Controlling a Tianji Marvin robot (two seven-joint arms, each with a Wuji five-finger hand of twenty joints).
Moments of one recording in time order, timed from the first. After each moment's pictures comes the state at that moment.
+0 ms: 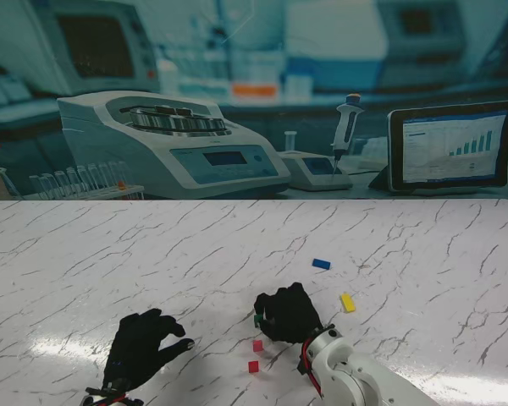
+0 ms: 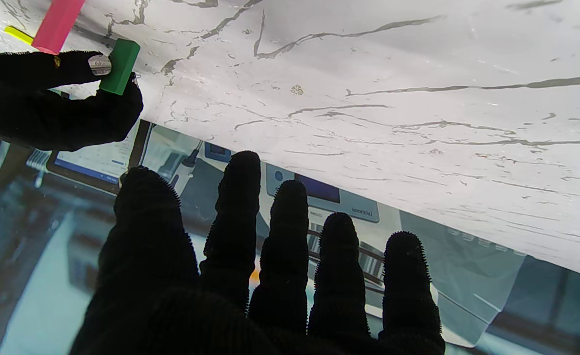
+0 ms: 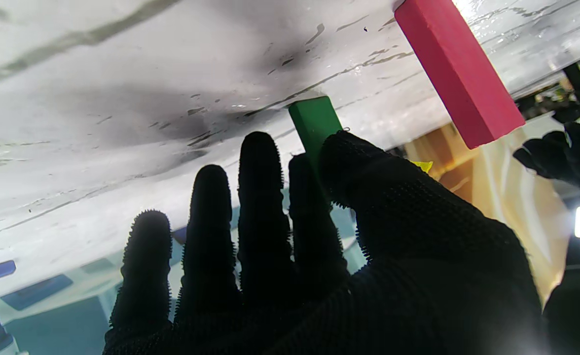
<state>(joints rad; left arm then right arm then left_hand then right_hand) 2.18 -1.12 -1.34 -1.88 0.94 0.04 0.41 -1.55 -1.13 0.84 -1.45 -0.79 -0.04 -0.29 0.93 -0.08 -0.07 -0.12 0.77 0.10 0.56 0.42 0.76 0.15 0.30 0.29 0.41 0.16 0.34 0.29 0.05 0.26 0.73 0.38 0.70 -0.50 0.82 0.05 0.58 0.04 0.87 0.69 0.89 0.06 0.74 0.46 0.50 0.07 0.87 0.61 0.00 0.14 1.16 0.44</state>
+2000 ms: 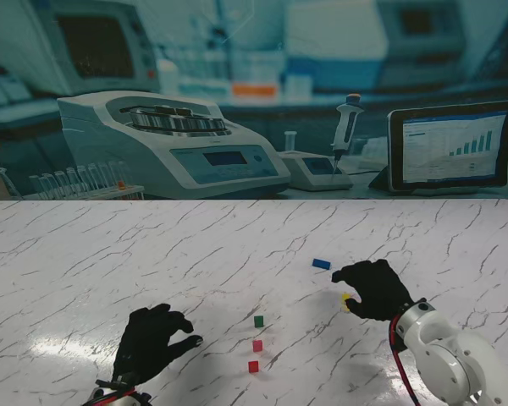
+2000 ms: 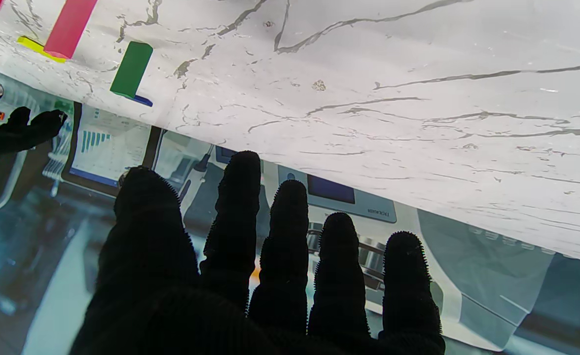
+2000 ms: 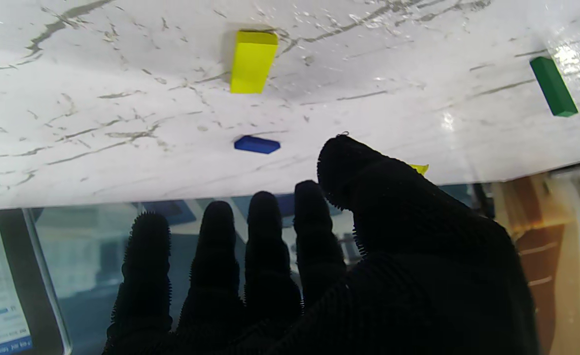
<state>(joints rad) 2.14 -1.11 -1.30 -1.88 0.97 0.05 0.39 -1.80 -1.05 1.42 -1.72 -1.01 -0.19 0.08 0.93 -0.08 -0.07 -0.12 0.77 0.10 0.56 0.42 0.76 0.15 0.30 0.29 0.41 0.16 0.34 0.29 0.05 0.26 0.73 0.38 0.71 -0.44 0.79 0.05 0.47 0.03 0.25 0.71 0.48 0.03 0.34 0.28 0.26 0.01 0.57 0.46 0.00 0.14 0.96 0.43</state>
